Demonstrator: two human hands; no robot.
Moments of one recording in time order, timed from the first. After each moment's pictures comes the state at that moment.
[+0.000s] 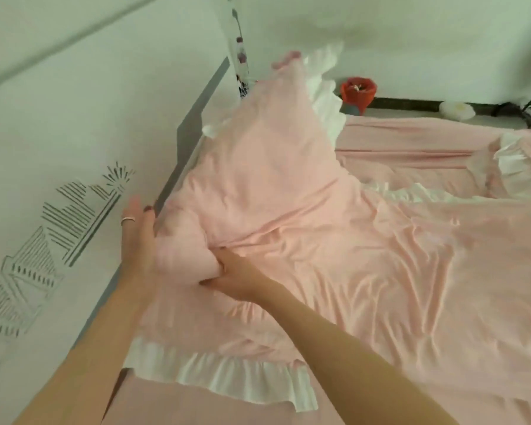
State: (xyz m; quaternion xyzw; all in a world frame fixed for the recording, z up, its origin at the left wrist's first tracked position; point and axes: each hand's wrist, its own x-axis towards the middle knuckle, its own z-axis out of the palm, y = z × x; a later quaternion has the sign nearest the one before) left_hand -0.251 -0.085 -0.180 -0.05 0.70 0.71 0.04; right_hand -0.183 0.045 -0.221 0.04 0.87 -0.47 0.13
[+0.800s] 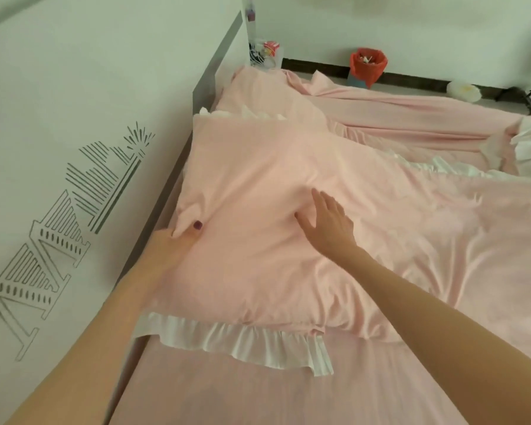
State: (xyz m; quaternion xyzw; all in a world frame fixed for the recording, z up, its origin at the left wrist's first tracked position) left_hand -0.271 -0.154 -0.232 -0.05 0.85 0.45 0.28; right_hand -0.178 0.106 -0.237 0.27 0.94 -0.23 0.02
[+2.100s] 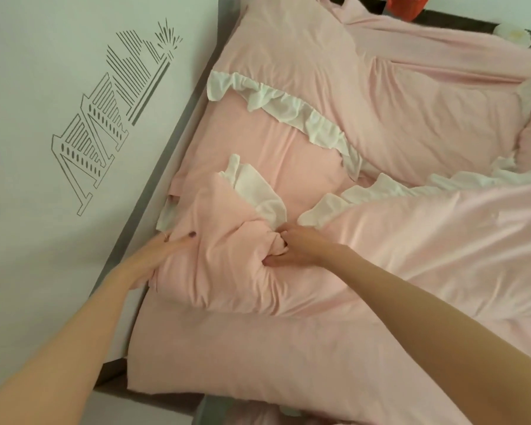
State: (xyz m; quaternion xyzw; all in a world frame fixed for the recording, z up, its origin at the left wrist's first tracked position) left_hand -0.144 -0.285 -0.284 -0.09 0.75 0.47 0.46; right_hand -0.061 -0.015 -0.282 0.03 0.92 -0.22 0.33
